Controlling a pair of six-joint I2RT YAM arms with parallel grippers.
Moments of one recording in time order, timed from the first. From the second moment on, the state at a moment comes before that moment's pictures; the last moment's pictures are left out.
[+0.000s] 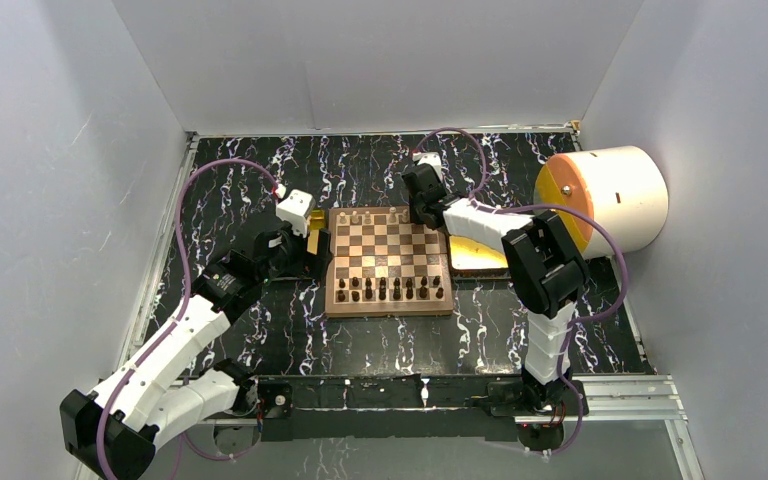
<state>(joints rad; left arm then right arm) -0.54 0.92 0.81 -0.44 -0.04 -0.09 0.62 1.93 1.32 -0.19 0.35 0.37</state>
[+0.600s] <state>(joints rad) -0.54 0.92 0.81 -0.44 -0.04 -0.09 0.62 1.96 1.35 -0.20 0.36 0.37</state>
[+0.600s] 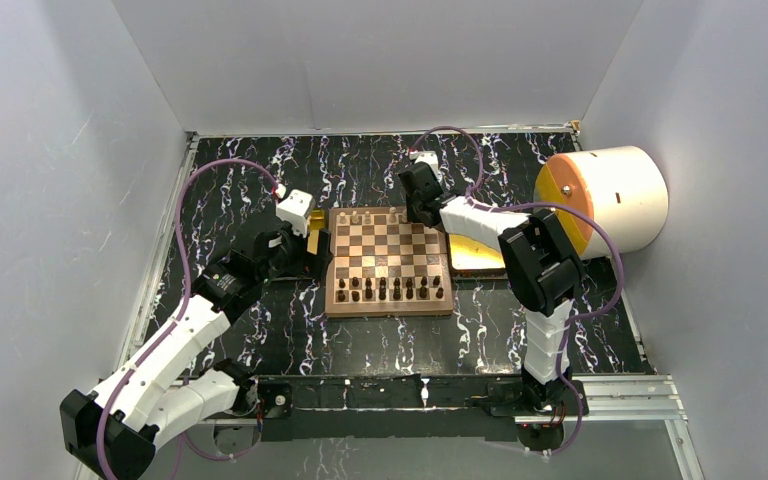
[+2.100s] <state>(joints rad) -0.54 0.92 0.81 -0.44 -0.04 -0.09 0.63 2.00 1.41 -0.30 0.34 0.40</state>
